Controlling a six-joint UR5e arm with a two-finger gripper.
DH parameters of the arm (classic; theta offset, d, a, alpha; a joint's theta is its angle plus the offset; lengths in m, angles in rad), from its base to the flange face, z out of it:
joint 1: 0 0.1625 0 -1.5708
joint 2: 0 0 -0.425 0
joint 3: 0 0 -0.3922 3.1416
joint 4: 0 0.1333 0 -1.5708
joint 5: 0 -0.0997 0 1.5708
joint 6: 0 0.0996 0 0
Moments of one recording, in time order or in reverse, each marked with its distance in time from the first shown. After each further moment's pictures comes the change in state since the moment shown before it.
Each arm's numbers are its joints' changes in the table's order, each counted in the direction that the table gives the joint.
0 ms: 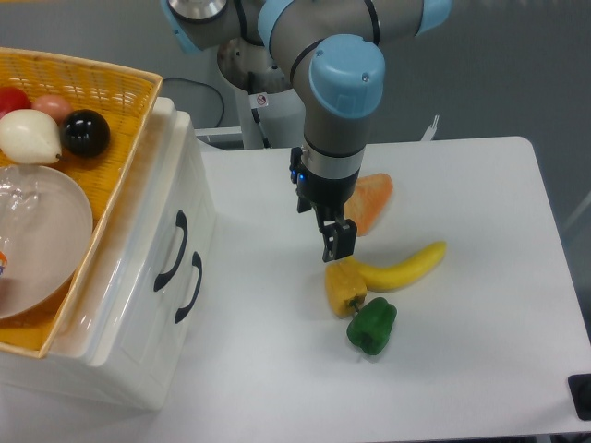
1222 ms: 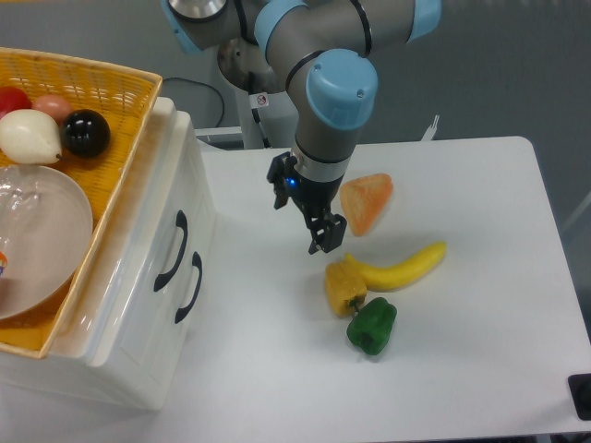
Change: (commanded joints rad) arm -0.023 -0.017 0.094 -0.015 0.144 -0.556
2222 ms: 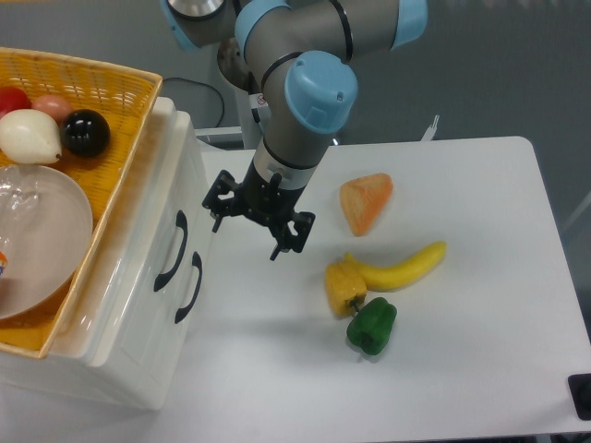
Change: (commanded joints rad) arm -0.051 0.035 -0.094 -0.006 0.123 -0.391
